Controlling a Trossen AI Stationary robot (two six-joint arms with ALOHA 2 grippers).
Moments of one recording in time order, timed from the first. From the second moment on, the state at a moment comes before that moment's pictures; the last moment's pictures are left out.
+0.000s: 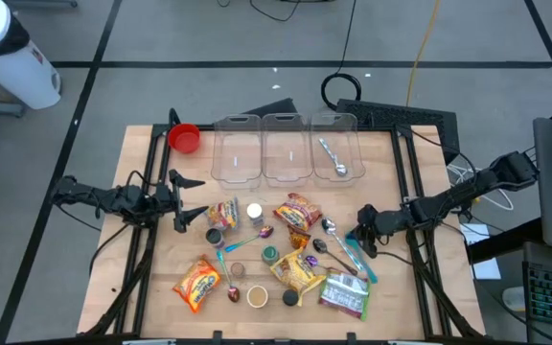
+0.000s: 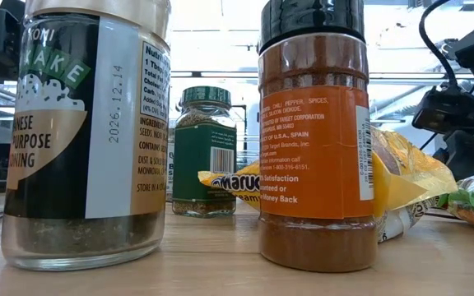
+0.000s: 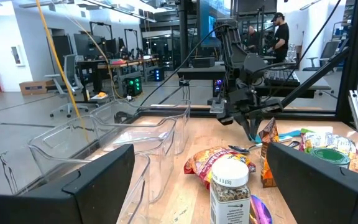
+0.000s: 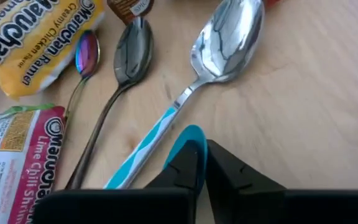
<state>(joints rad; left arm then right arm) -0.26 0.01 0.02 0.07 -0.45 0.07 0.31 0.94 0.05 0.20 0.14 0.63</state>
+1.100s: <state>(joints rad) -0.26 0.01 0.02 0.07 -0.45 0.07 0.05 0.94 0.11 1.29 0.36 -0.05</state>
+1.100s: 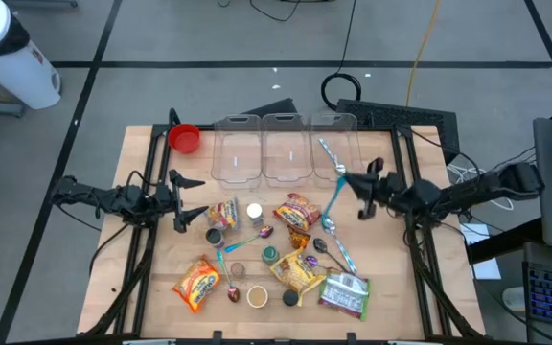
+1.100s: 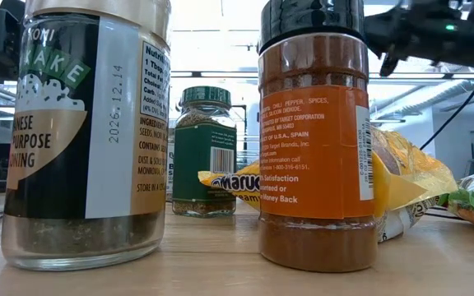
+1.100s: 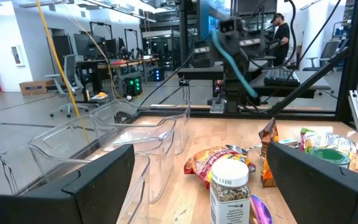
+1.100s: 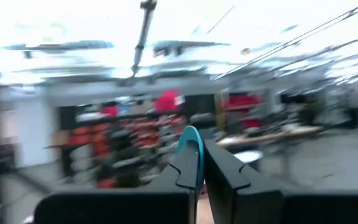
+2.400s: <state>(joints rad) -0.26 0.01 0.02 0.07 -0.45 0.07 -0.64 1.41 0.35 0.94 -0.24 -0.12</state>
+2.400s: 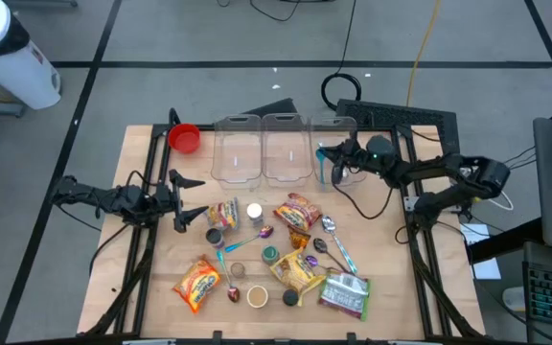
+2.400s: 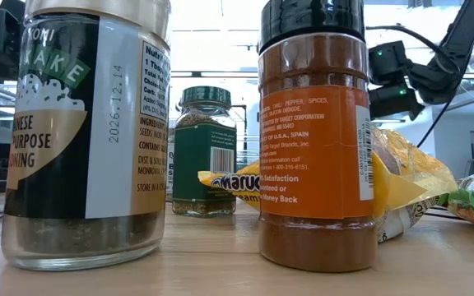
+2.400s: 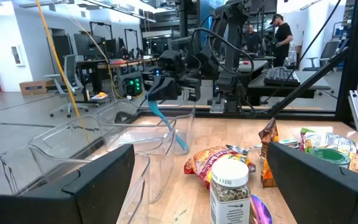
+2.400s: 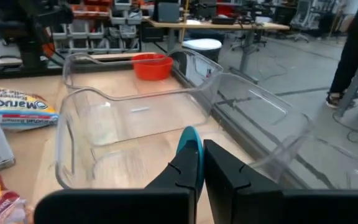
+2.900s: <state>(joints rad) -0.26 0.01 0.02 0.07 -0.45 0.07 -0.64 1.41 0.35 0.91 -0.11 -0.22</state>
